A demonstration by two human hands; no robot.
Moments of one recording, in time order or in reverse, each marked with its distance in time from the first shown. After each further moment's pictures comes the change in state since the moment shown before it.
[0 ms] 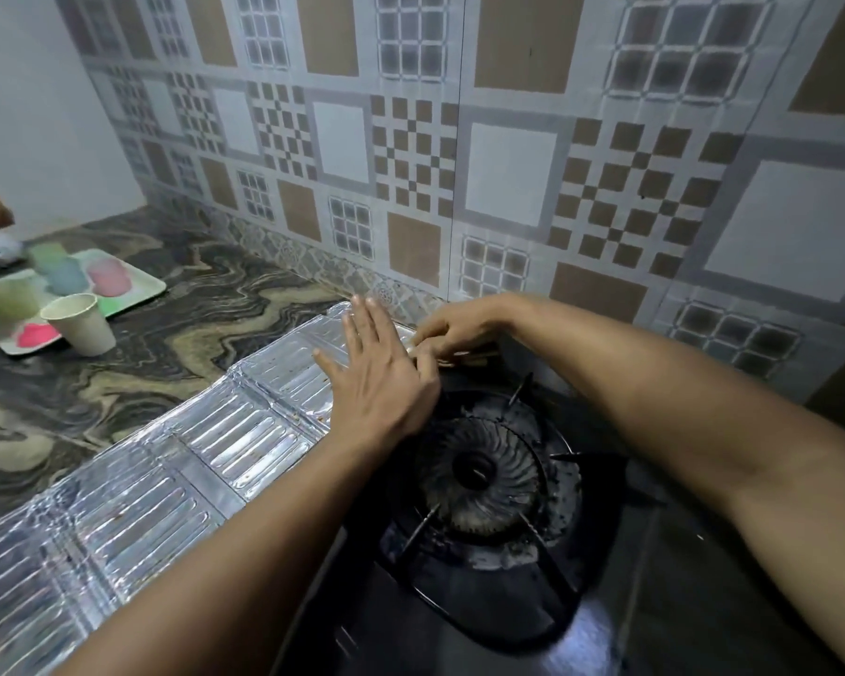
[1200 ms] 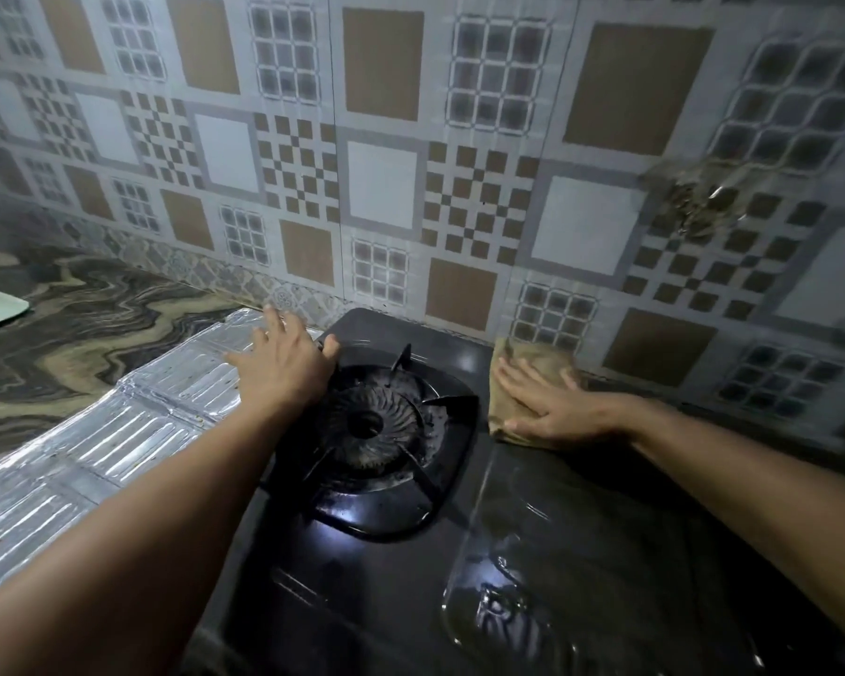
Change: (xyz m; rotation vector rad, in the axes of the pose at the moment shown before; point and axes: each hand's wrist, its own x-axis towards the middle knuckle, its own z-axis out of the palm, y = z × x) left_hand 0.003 0.004 0.003 0.187 -0.037 -0.005; right_hand -0.239 0.032 0.142 0.064 0.120 0.407
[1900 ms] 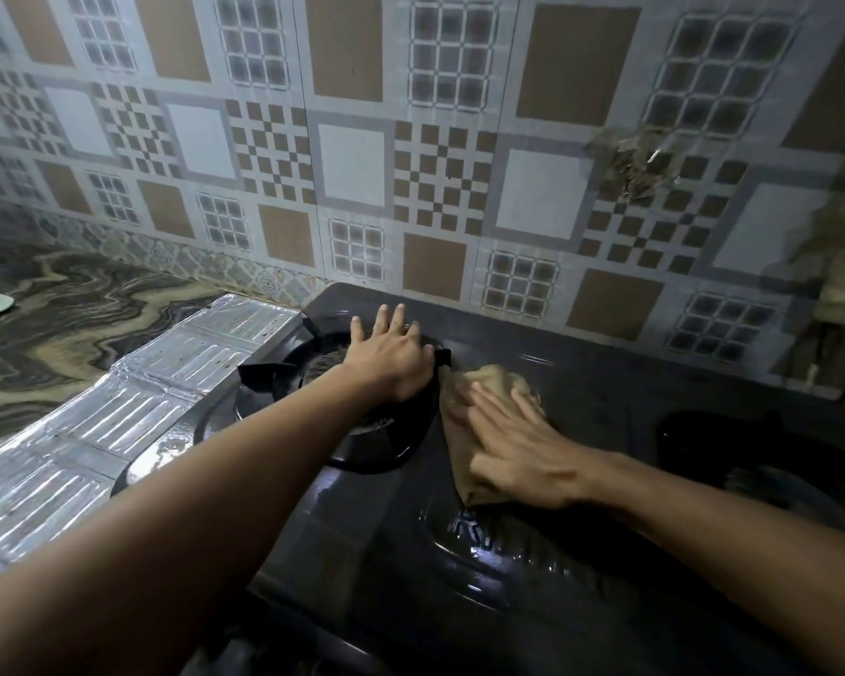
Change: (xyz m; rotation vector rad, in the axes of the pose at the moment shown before) left_hand -0.077 0.094 0.000 0.124 -0.291 0.535; right_hand -0.082 -0.084 0.067 0.030 0.186 -0.006
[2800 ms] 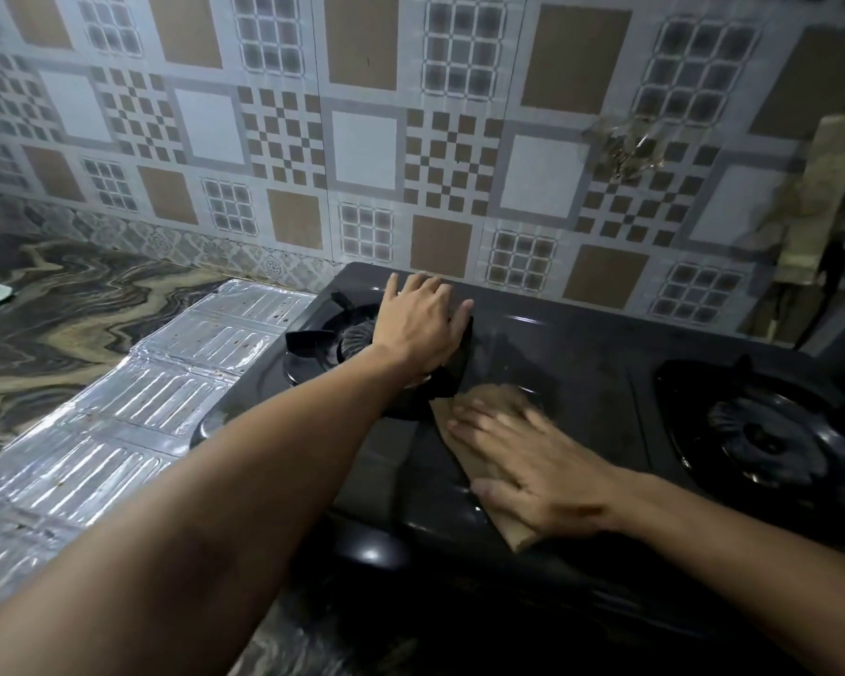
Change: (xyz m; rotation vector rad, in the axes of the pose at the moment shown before) left_hand -0.037 -0.007 -0.007 -0.077 0.501 0.210; right_hand -0.057 -0.065 0.033 -0.082 0.118 -0.104
